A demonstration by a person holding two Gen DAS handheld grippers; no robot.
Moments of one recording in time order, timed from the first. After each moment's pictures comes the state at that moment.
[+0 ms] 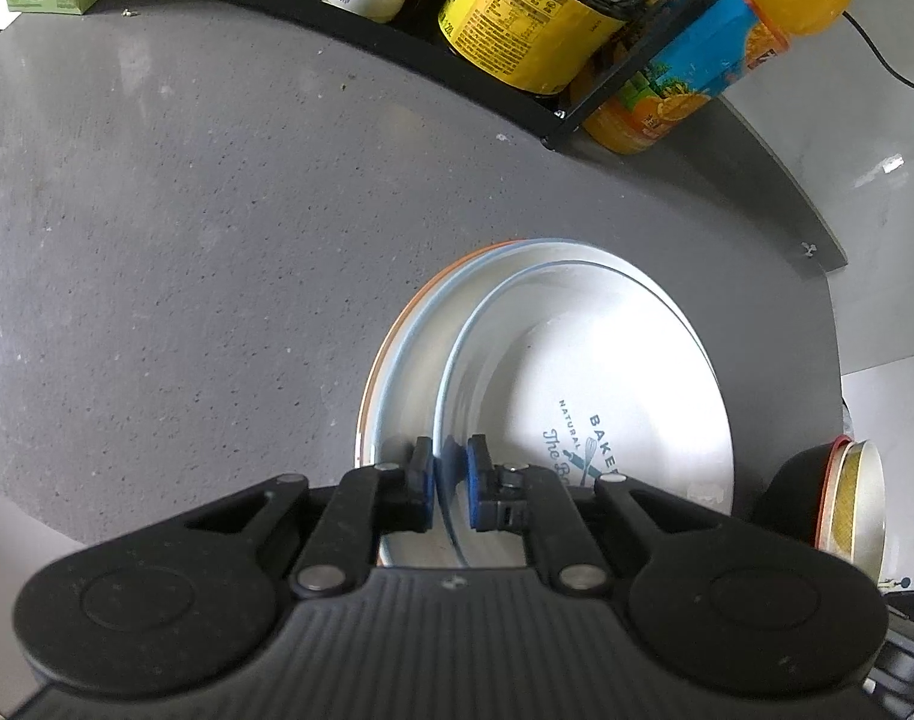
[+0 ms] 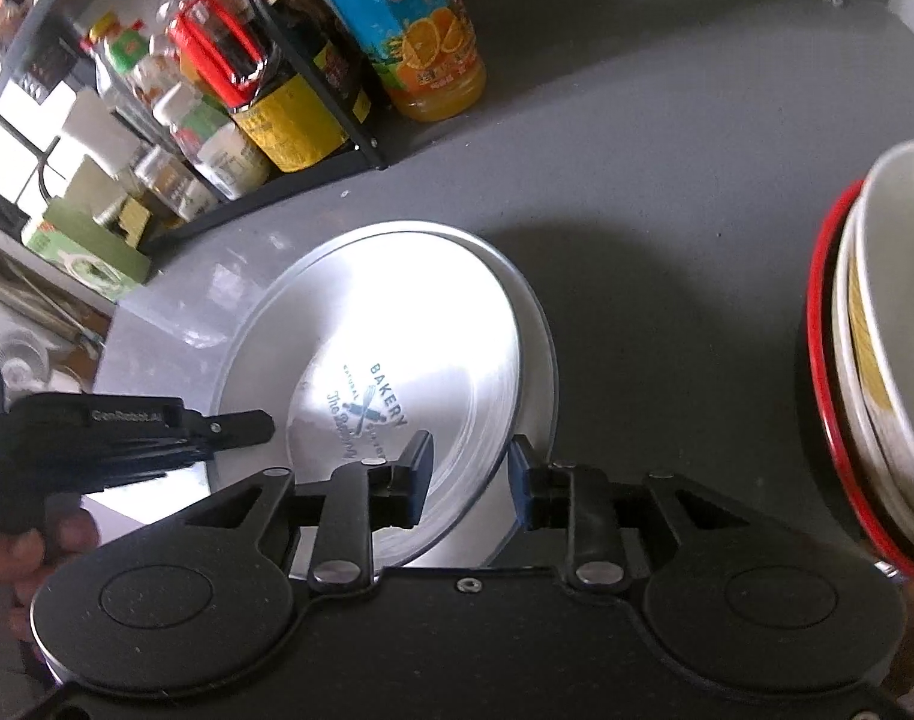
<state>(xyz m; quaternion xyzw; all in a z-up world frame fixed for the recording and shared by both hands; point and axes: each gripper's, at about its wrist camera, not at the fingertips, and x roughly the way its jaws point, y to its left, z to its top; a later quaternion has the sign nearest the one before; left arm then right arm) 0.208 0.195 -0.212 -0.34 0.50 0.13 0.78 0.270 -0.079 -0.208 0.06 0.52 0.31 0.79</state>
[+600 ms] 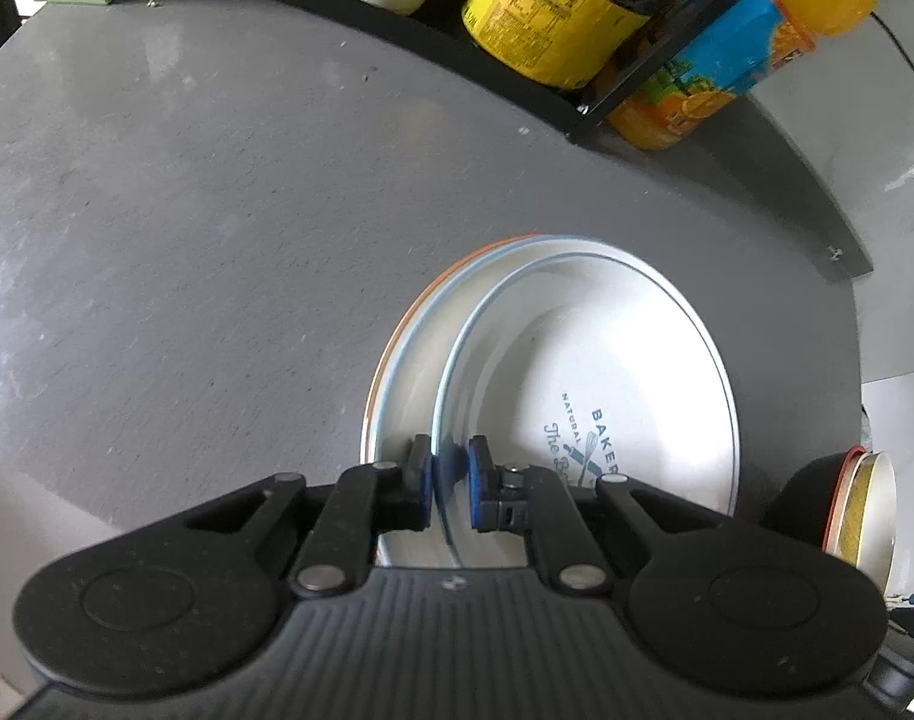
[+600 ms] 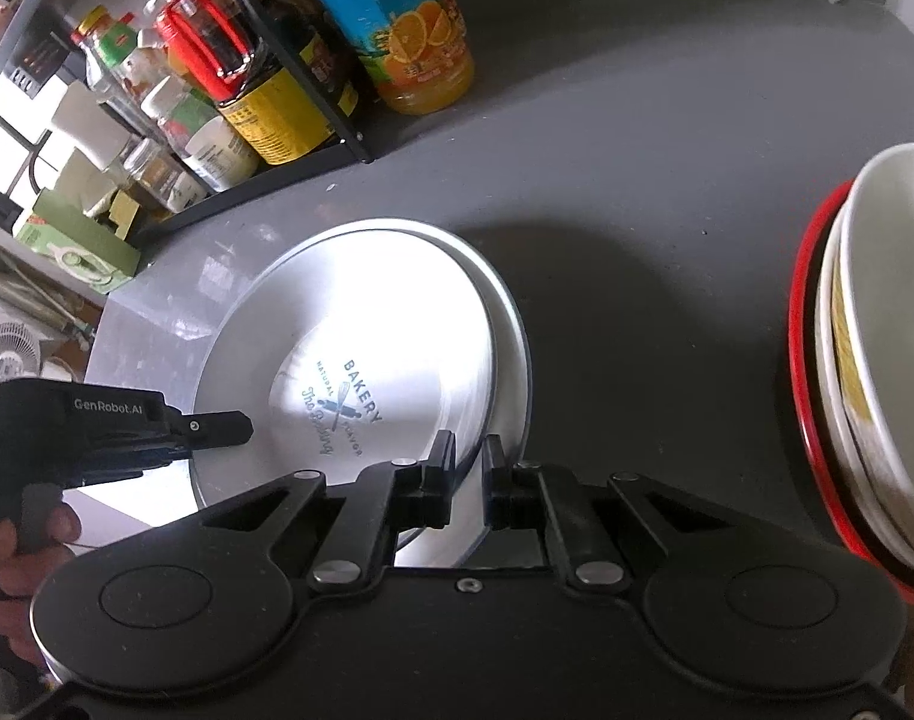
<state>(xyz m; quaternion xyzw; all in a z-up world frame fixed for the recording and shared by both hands) 0.211 0.193 -0.208 -0.35 0.53 0.16 0.76 0.274 -0.079 -0.208 0.03 0.52 0.31 0.79</state>
